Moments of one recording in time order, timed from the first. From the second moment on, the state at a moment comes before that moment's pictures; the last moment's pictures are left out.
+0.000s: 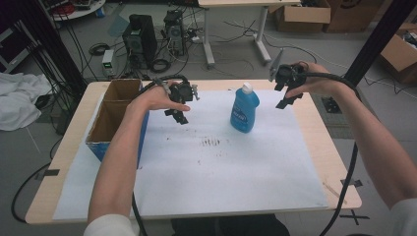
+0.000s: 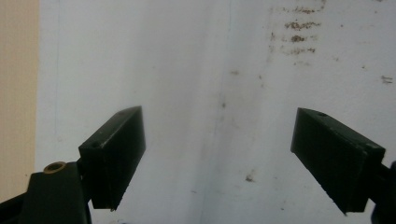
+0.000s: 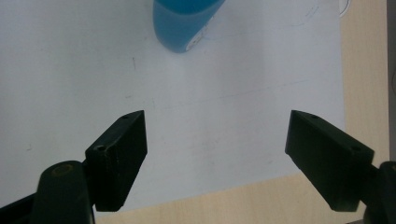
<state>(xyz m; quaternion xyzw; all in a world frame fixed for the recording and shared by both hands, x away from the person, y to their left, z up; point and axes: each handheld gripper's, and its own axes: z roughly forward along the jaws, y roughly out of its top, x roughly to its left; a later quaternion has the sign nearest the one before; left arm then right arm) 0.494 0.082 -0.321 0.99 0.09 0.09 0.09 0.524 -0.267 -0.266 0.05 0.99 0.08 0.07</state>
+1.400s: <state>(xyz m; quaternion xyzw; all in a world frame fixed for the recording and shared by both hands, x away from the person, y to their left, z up) 0.501 0.081 -0.325 0.99 0.10 0.09 0.11 0.500 -0.247 -0.293 0.19 0.97 0.17 0.06</state>
